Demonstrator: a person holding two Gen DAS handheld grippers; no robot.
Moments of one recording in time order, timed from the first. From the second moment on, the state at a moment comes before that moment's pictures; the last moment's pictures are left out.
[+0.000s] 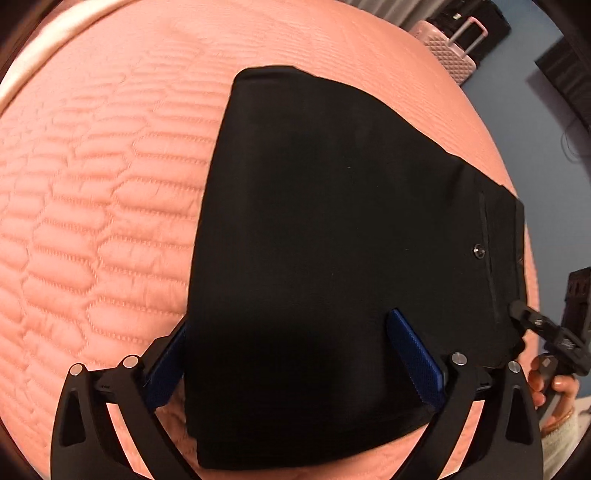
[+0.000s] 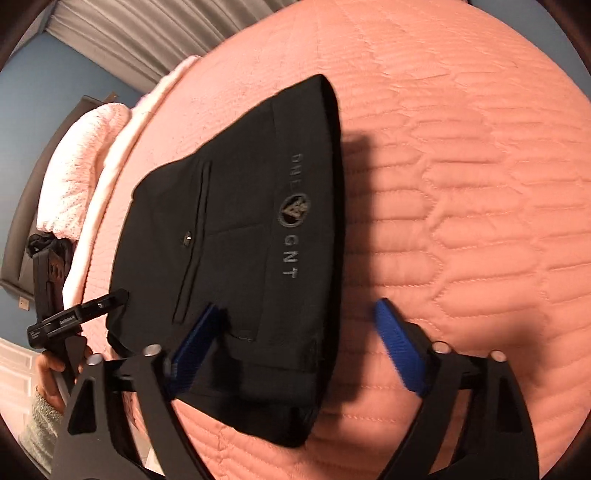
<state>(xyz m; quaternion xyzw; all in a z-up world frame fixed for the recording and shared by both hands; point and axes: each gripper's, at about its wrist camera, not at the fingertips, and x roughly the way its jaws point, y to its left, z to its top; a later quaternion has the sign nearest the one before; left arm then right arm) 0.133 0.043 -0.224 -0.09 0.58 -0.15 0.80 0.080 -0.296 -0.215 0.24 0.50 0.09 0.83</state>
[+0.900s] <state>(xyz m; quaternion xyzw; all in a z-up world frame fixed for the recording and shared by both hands) 0.109 0.034 -0.203 -0.08 0.53 -0.13 0.84 0.084 -0.267 -0.201 0.23 0.49 0.09 0.83</state>
